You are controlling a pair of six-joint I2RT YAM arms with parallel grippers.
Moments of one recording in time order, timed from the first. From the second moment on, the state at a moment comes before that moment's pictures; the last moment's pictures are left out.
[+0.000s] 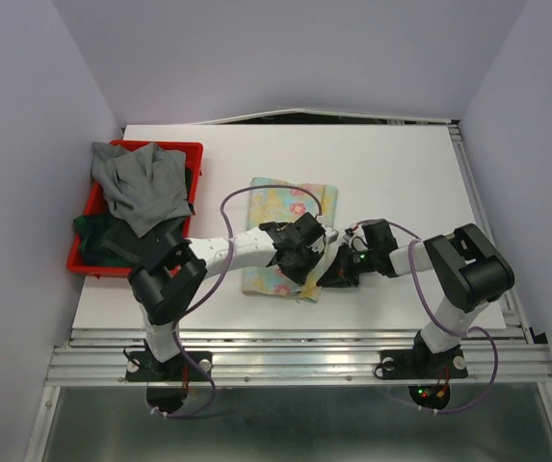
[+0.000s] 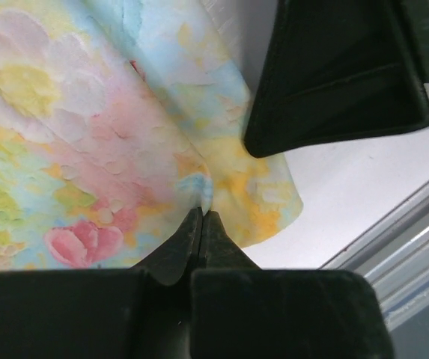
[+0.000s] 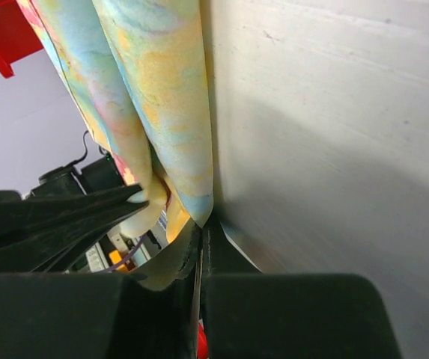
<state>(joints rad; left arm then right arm) -0.96 1.80 1.19 -0.51 0.10 -0.25 0.36 1.72 0.55 0.22 -0.82 0.84</state>
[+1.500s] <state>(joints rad) -0.84 1.49 1.28 -0.48 0.26 -0.22 0.34 1.59 0.79 -0.26 -0.62 0.62</state>
